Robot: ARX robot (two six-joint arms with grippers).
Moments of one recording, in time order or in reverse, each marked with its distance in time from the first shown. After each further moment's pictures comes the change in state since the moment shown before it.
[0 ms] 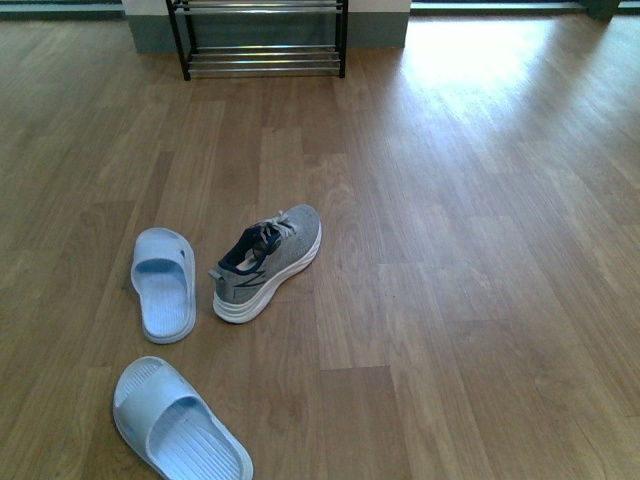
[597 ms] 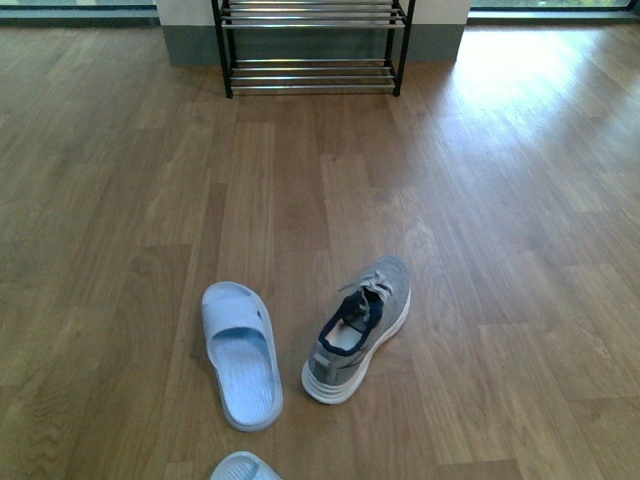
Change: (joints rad) left arm -0.002 0.003 0.002 0.000 -0.003 0.000; right arm 0.000 0.000 0.000 0.000 -0.002 0.000
